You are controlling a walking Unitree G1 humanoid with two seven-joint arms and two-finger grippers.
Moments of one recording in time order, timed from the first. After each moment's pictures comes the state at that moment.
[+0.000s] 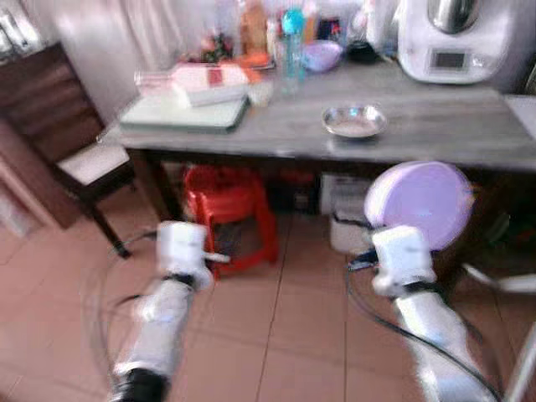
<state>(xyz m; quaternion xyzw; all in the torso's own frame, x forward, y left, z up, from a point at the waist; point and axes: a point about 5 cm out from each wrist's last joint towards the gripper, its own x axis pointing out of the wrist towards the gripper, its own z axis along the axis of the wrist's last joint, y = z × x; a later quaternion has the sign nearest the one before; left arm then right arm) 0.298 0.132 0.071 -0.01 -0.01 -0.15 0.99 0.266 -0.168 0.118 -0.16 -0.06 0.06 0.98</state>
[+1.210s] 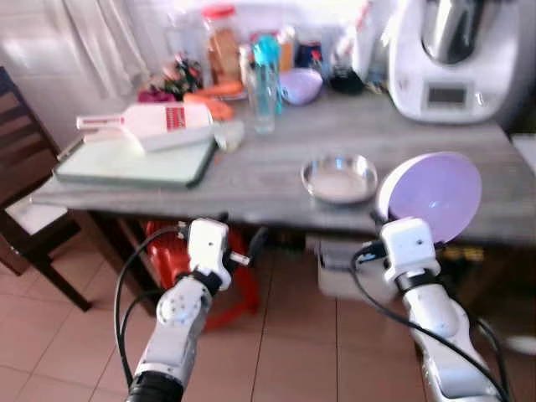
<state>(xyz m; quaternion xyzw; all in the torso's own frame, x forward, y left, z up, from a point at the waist) 0.294 0.106 0.095 -0.03 -0.05 -0.23 0.97 0.273 -0.168 0.126 -0.18 -0.07 0.06 0.98</state>
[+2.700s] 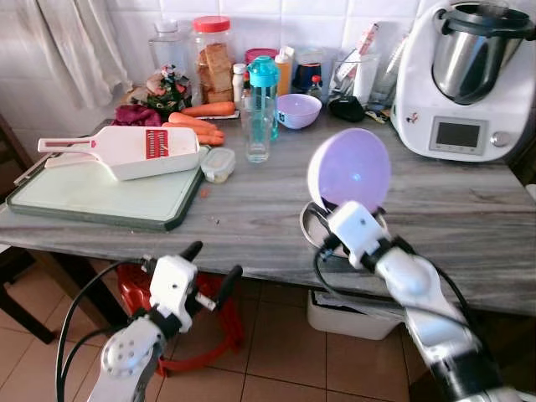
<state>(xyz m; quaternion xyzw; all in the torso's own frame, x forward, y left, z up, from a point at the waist) 0.235 0.153 0.080 0.04 -0.01 -0.27 0.96 0.316 -0.127 0.145 -0.26 -0.08 0.31 0.91</state>
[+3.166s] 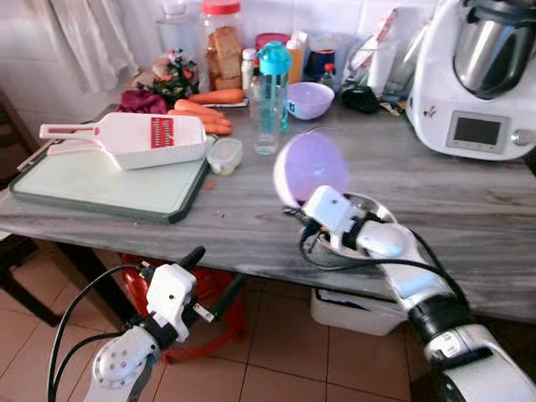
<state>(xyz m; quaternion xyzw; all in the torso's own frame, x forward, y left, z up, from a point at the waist) 0.225 0.155 0.084 0.05 -0.01 -0.29 0.96 0.348 -0.103 0.138 -0.27 -0.03 0.43 0.86</state>
